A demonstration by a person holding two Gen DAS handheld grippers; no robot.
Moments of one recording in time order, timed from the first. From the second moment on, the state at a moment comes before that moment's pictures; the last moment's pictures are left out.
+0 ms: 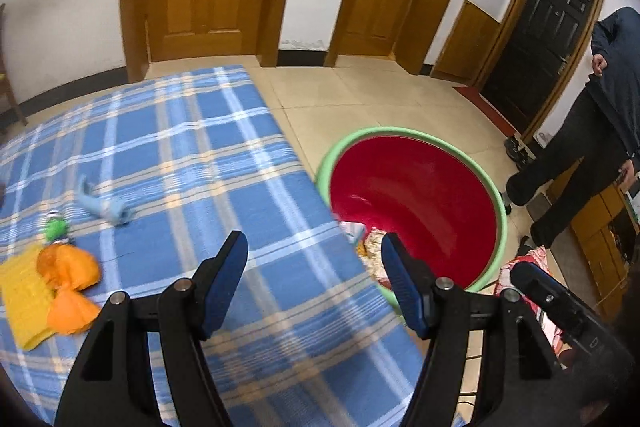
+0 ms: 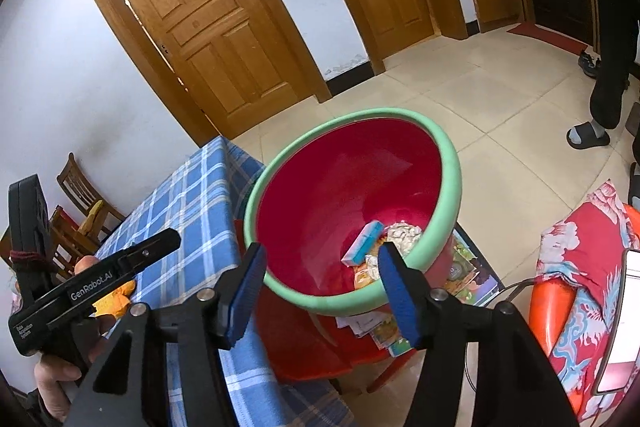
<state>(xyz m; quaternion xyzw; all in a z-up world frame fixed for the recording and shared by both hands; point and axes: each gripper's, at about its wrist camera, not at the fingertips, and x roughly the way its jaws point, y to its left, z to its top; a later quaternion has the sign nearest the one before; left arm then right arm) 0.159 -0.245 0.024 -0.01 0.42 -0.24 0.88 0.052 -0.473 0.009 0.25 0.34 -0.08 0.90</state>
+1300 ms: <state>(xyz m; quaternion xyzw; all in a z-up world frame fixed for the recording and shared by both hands) 0.116 -0.032 0.044 -0.07 0.40 -0.08 0.91 0.066 -0.337 0.046 0.21 0.35 0.03 0.91</state>
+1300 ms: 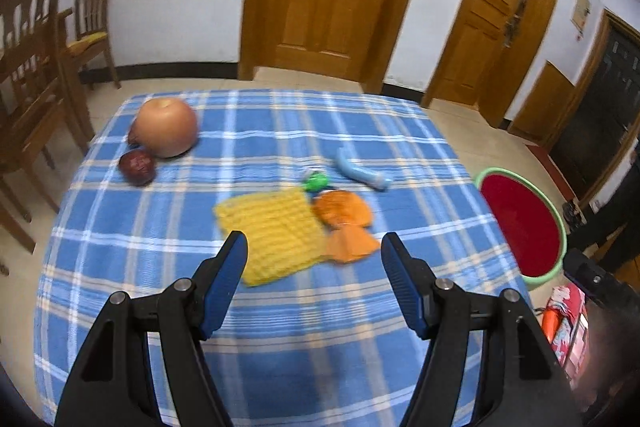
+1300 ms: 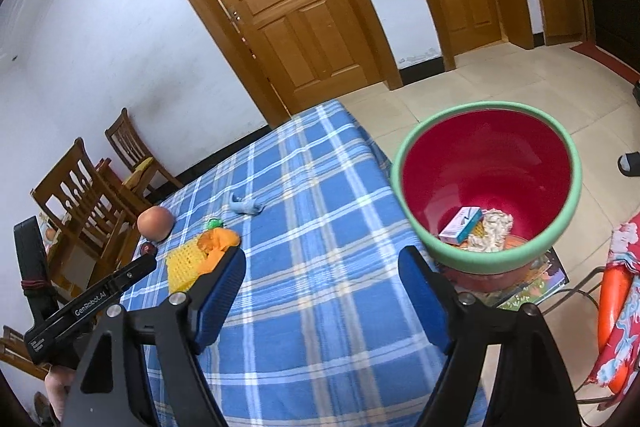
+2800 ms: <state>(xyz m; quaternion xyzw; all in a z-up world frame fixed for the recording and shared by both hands) 0.129 0.032 0.016 -0.16 0.38 -0.09 0.91 0.160 -0.206 -0.004 0.11 0.45 0.11 0.88</state>
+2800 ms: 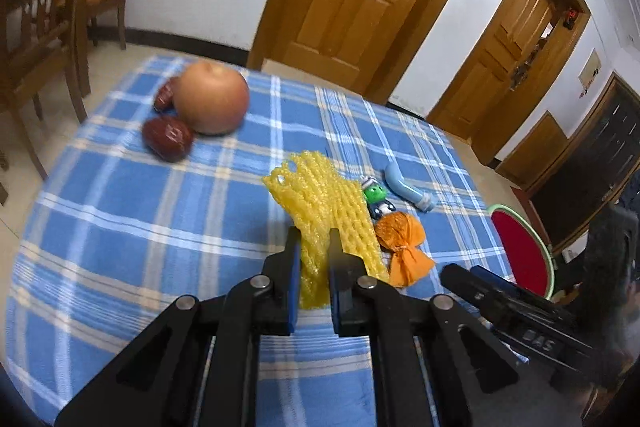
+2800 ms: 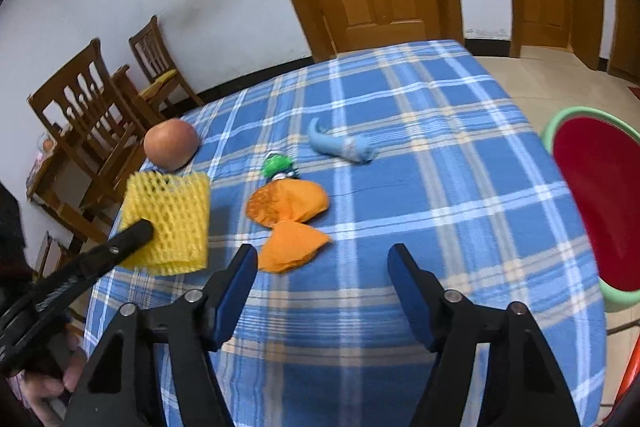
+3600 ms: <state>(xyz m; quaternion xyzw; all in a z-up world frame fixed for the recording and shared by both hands) 0.105 0.035 0.025 -0.15 0.38 -0.08 0.91 0.149 -0.180 -0.008 0.07 0.44 0.14 0.88</state>
